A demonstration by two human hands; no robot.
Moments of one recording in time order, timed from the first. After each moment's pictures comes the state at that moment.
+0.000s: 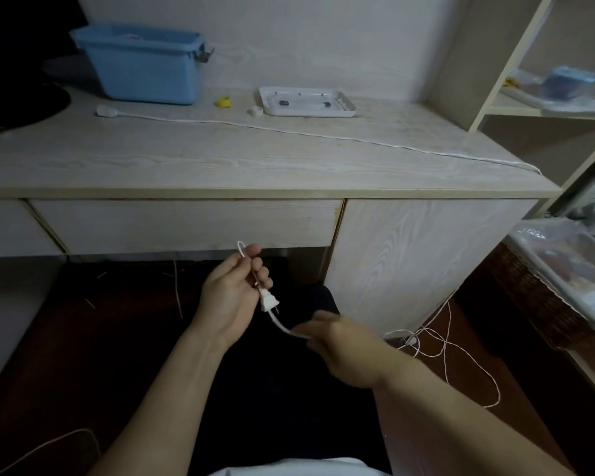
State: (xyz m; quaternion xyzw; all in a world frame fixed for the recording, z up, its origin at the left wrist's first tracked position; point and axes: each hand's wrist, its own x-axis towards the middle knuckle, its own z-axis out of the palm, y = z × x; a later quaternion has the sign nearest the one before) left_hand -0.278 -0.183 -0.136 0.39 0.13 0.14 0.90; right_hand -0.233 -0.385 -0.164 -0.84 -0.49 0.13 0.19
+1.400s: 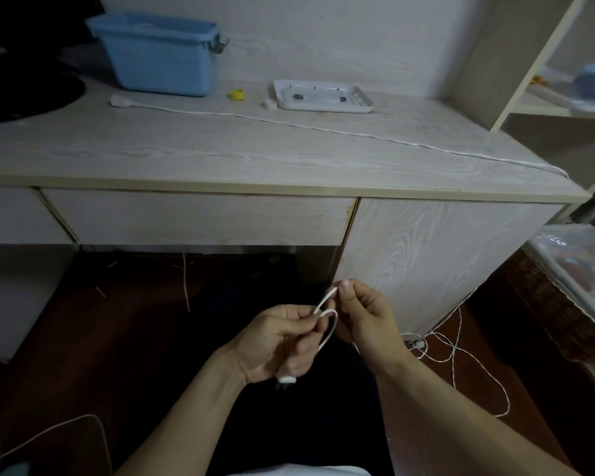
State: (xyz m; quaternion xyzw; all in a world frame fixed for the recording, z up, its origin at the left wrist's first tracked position) left_hand -0.303 -0.212 -0.159 0.41 -0.02 -0.22 0.89; right_hand -0.234 -0.372 -0.153 -0.62 -0.20 0.20 0.73
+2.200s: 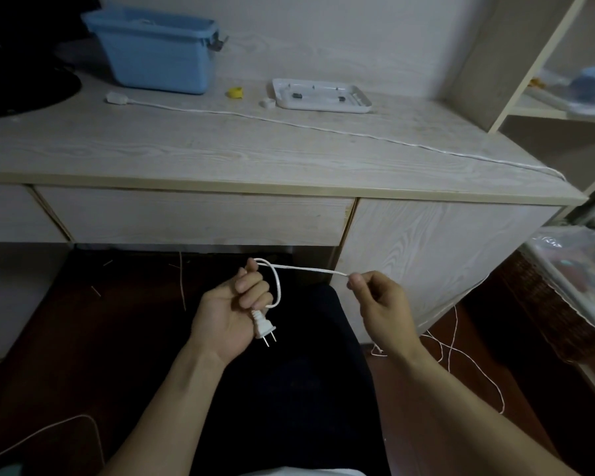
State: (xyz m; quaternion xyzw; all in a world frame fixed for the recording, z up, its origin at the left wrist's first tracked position) left_hand -0.292 -0.180 -0.154 0.16 0.10 0.07 0.98; right_hand -0.207 -0.387 -0.154 -0.79 -0.15 0.04 0.59
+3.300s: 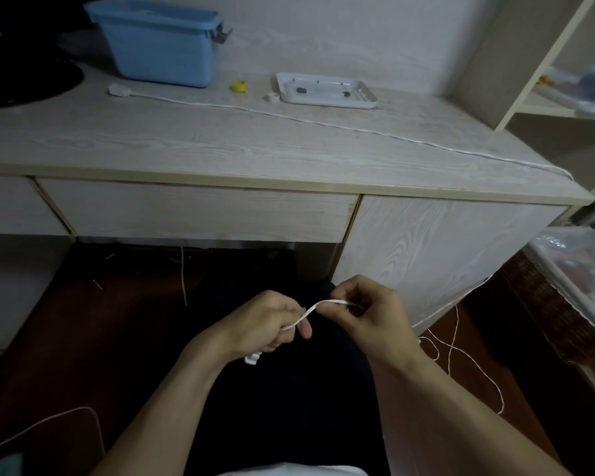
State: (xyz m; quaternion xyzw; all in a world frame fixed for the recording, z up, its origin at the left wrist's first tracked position) left_hand -0.299 -0.190 -0.143 0.75 0.04 -0.17 0.64; right_hand -0.223 -0.386 -0.150 -0.80 -0.27 0.06 0.54
